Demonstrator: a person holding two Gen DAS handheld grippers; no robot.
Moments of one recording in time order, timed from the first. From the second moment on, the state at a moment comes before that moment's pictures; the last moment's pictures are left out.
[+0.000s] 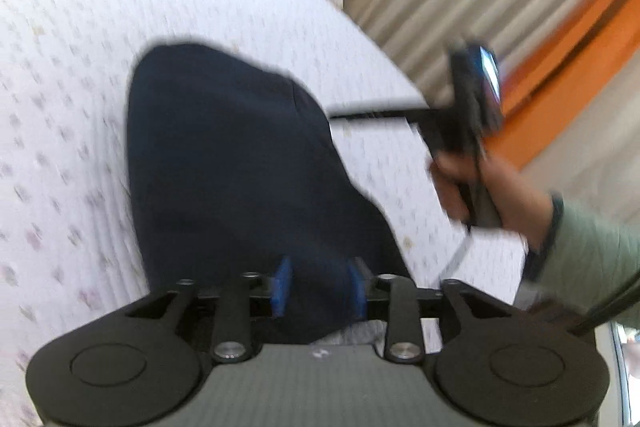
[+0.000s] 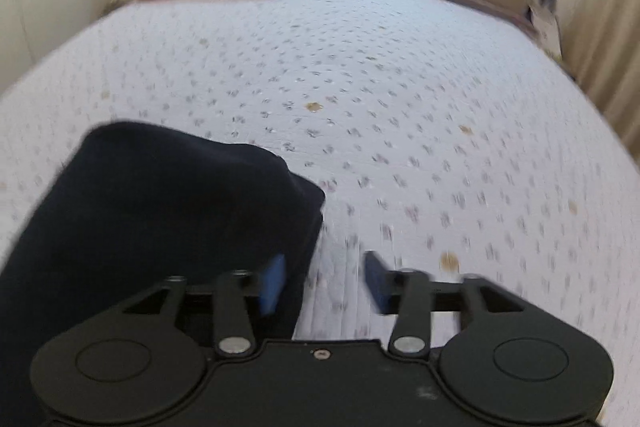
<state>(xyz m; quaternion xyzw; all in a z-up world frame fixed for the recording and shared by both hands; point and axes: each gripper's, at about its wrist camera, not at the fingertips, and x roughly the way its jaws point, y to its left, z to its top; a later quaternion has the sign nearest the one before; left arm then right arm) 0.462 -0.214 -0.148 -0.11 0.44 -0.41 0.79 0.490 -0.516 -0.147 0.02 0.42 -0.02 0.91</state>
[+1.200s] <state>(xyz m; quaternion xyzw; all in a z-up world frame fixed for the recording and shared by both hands) 0.579 -0.203 -0.242 -0.30 0.51 -0.34 0.73 0.488 -0.541 -0.209 0.32 0.47 0.20 0.80</state>
